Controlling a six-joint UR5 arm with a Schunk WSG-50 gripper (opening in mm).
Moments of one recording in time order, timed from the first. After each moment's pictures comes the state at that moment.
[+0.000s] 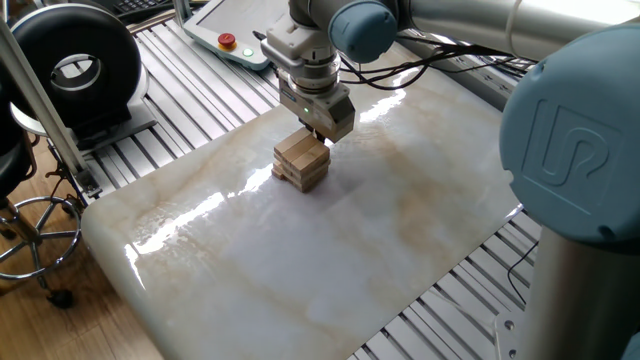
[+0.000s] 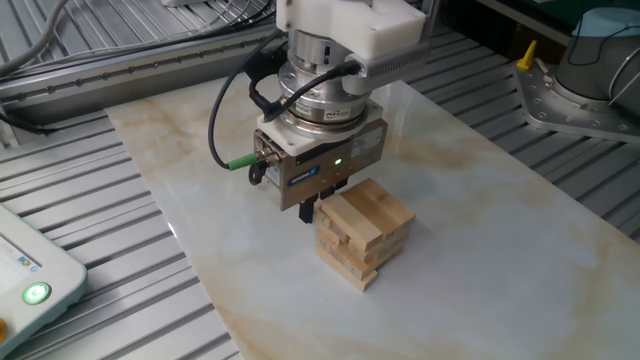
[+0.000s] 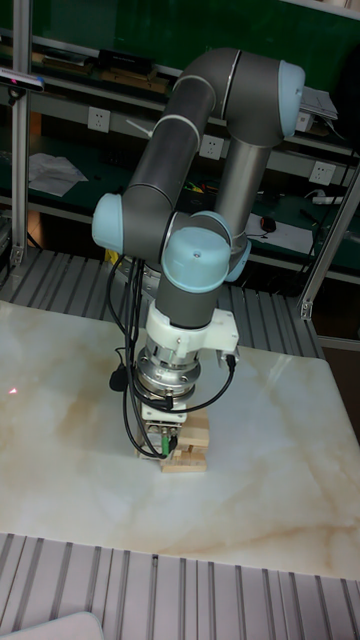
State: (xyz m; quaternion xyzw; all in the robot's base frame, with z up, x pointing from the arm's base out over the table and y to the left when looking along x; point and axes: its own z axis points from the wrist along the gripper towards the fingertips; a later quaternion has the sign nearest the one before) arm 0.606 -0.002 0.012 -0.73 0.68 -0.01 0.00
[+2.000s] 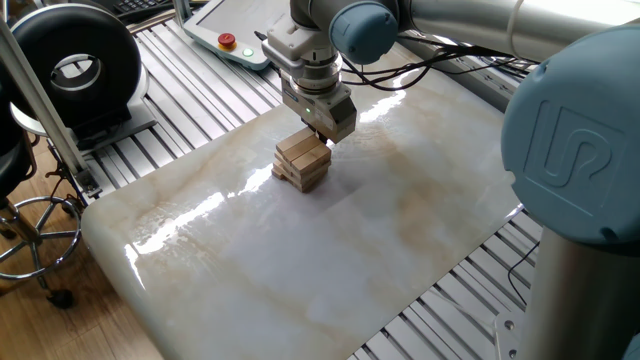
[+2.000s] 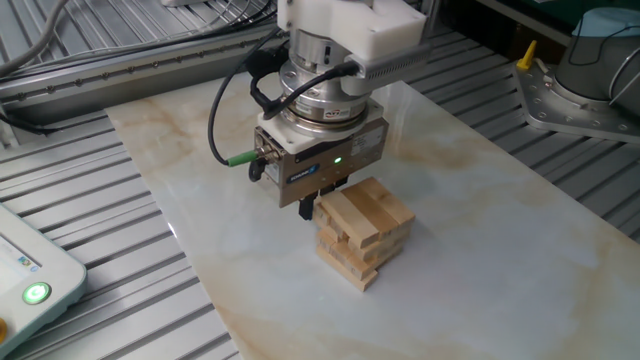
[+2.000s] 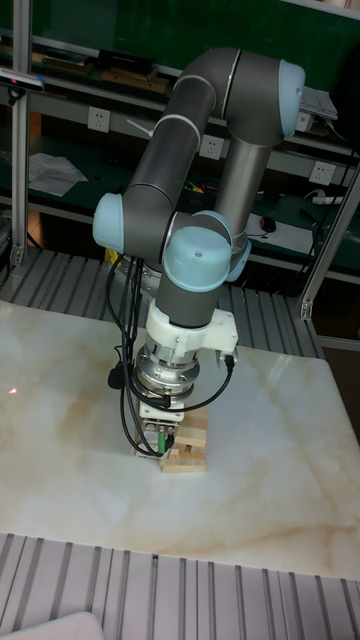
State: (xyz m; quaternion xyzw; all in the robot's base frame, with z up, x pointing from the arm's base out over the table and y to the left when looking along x) arm 0.604 -0.007 0.012 -0.72 0.69 -0.01 -0.01
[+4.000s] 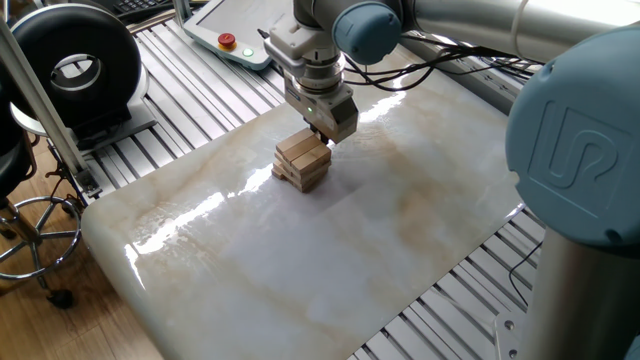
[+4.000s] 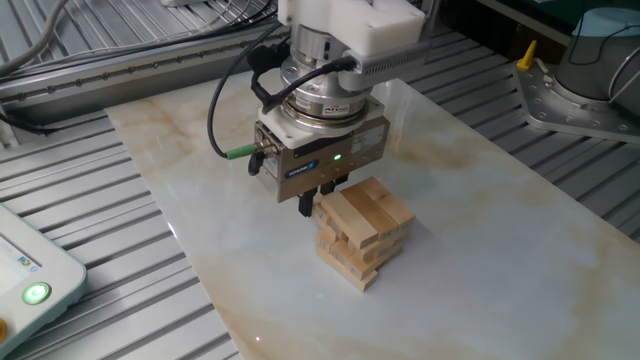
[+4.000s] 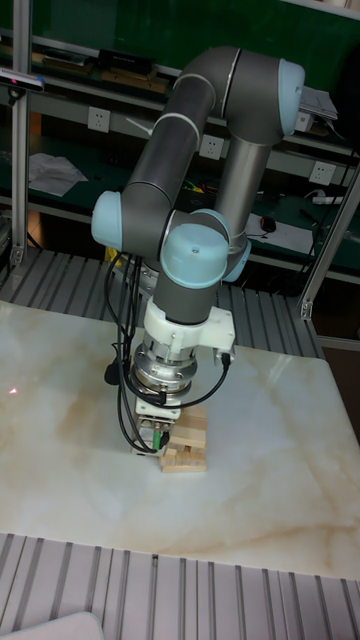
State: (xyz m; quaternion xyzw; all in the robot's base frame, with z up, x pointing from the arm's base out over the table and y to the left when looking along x) arm 0.602 -0.010 0.014 -0.71 0.71 -0.01 0.00
